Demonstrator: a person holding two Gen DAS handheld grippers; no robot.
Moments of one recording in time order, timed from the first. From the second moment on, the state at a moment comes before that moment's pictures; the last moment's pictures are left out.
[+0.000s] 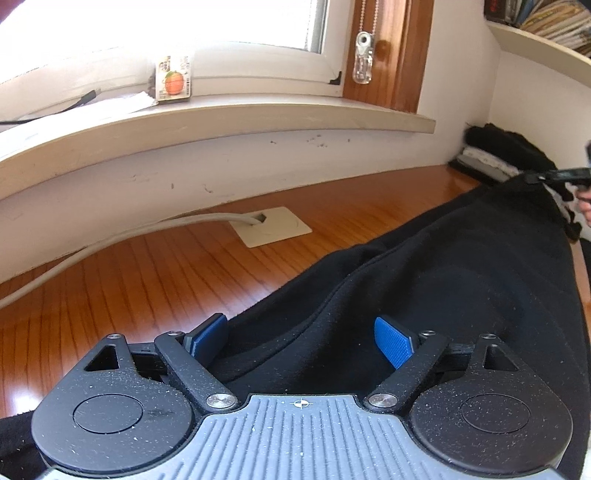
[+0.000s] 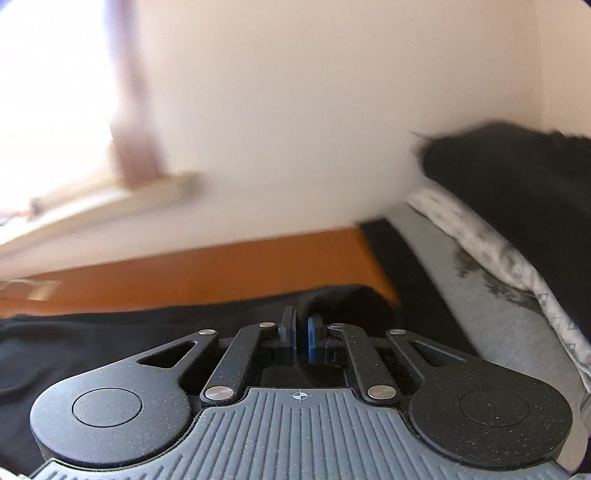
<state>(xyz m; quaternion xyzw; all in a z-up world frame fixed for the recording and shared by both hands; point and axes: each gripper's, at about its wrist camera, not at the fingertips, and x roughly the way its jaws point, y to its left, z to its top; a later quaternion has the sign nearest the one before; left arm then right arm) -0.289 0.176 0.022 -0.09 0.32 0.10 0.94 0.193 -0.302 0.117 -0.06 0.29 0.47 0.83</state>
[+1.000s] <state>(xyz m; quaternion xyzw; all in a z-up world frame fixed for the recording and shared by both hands) -0.292 0.172 0.025 -0.08 0.31 0.13 0.94 0.230 -0.199 0.082 -0.15 0.35 0.39 0.84</state>
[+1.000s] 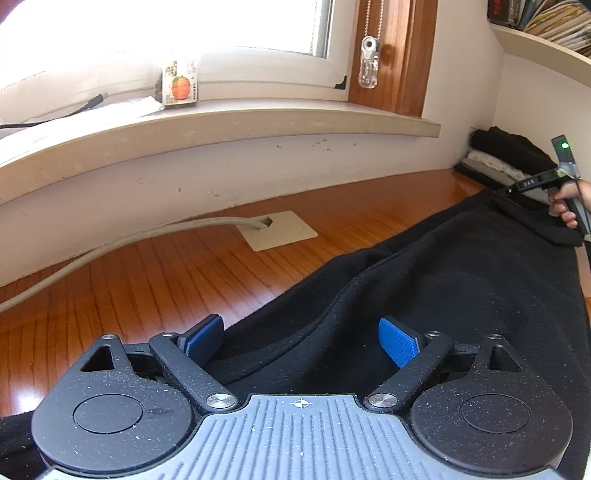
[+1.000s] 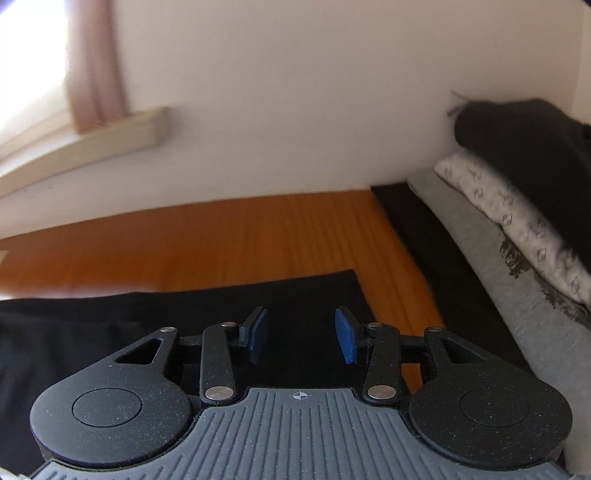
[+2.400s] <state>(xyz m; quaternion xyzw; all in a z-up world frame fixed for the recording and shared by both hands) -0.243 0.147 0.026 -0.03 0.30 0.11 0.95 0.157 -0.291 0.105 -0.15 0.29 0.47 0.82</state>
